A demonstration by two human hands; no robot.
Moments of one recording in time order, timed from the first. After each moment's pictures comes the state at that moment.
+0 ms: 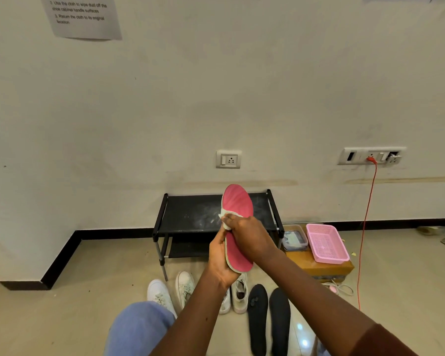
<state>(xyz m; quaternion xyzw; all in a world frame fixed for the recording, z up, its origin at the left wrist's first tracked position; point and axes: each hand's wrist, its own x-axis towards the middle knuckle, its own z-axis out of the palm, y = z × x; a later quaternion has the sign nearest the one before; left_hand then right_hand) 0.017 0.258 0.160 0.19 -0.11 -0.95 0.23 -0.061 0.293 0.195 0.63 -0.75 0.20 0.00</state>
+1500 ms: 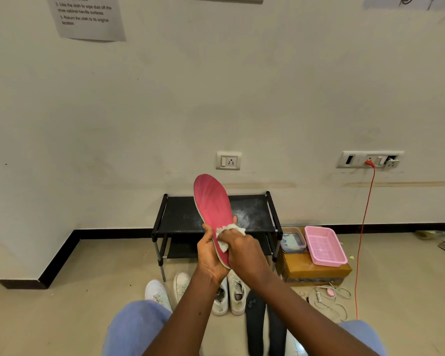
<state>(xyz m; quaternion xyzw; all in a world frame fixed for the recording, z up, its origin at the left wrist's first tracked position) 0.023 0.235 0.139 0.15 -0.10 -0.95 0.26 -0.023 0.313 0.186 0.58 -0.77 0.26 -0.01</state>
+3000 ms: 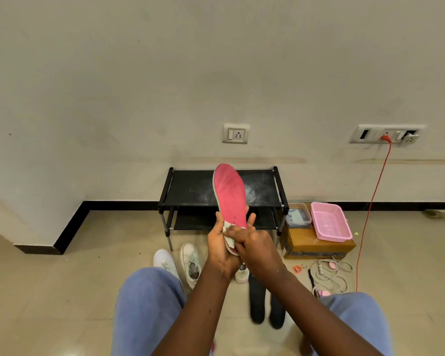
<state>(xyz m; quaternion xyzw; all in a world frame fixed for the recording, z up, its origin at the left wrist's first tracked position) 0.034 0.271 0.124 0.20 -0.09 -0.94 0.26 -0.016 0.337 0.154 0.59 -0.74 0.32 -0.04</state>
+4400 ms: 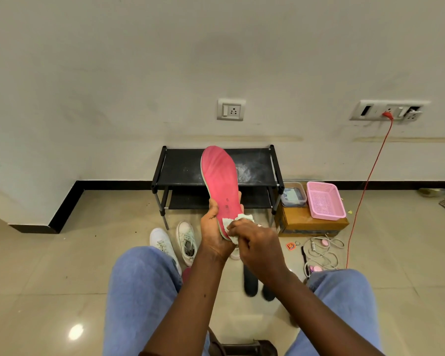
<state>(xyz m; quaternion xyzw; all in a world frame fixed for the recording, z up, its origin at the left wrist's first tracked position) 0.035 0.276 0.120 0.22 -0.07 -0.93 0.27 -0.014 0.375 0.134 0.59 -0.71 0.39 0.03</state>
